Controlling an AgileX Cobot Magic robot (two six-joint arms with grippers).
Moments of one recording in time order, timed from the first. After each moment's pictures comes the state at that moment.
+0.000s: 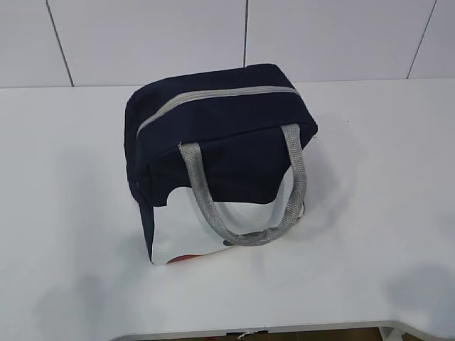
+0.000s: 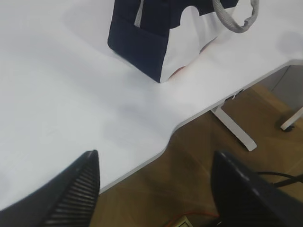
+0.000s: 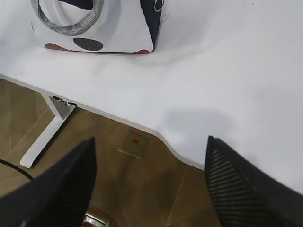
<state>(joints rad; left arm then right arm) -0.49 0.01 -0.50 -0.14 1.10 0.00 0.34 -0.02 -0.50 0.07 1.14 -0.12</state>
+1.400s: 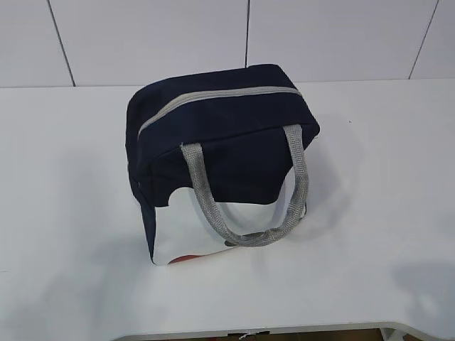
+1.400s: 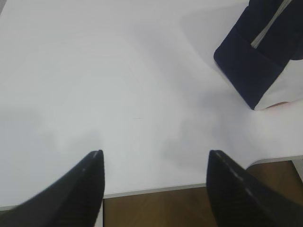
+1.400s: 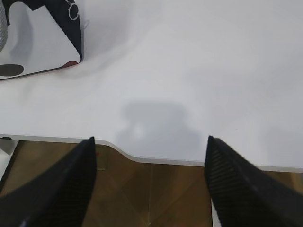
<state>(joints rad) -0.02 0.01 -0.50 -0.14 1.10 0.00 0.00 -0.02 -0.50 0.07 1.14 -0.12</state>
